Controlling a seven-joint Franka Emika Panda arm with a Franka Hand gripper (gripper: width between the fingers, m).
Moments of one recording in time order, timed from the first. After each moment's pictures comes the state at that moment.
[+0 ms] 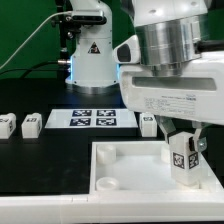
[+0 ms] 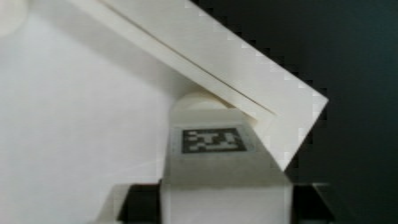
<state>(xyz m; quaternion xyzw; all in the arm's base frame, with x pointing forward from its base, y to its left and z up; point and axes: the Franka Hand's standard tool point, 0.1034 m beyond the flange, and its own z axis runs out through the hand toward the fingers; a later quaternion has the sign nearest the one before) 0.624 0.112 0.082 -0.87 0.49 -0.01 0.11</state>
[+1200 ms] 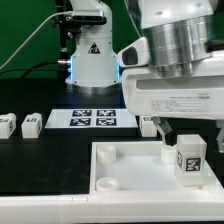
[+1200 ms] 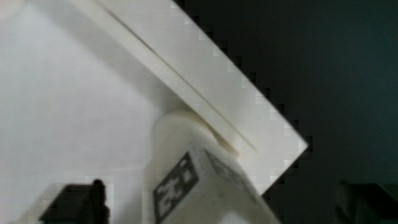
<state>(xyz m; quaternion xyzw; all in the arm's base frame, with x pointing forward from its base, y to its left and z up) 0.623 0.125 0.080 -0.94 0.32 -0.04 0.10</state>
